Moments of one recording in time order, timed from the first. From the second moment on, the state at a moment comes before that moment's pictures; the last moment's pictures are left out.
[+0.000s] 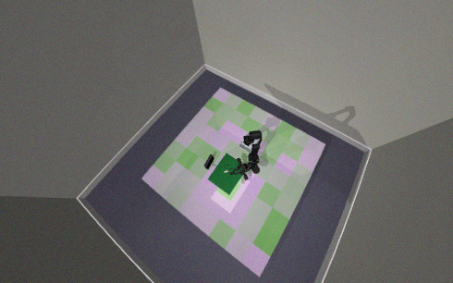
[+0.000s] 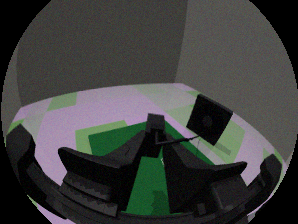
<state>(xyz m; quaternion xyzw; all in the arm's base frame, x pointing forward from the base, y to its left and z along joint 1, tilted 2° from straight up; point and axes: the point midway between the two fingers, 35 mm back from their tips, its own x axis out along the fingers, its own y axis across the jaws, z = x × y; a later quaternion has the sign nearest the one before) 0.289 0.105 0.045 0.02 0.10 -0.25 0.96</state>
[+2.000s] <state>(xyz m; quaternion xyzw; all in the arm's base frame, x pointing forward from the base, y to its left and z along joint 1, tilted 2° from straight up) 0.278 0.110 -0.001 0.01 0.10 -0.25 0.96</state>
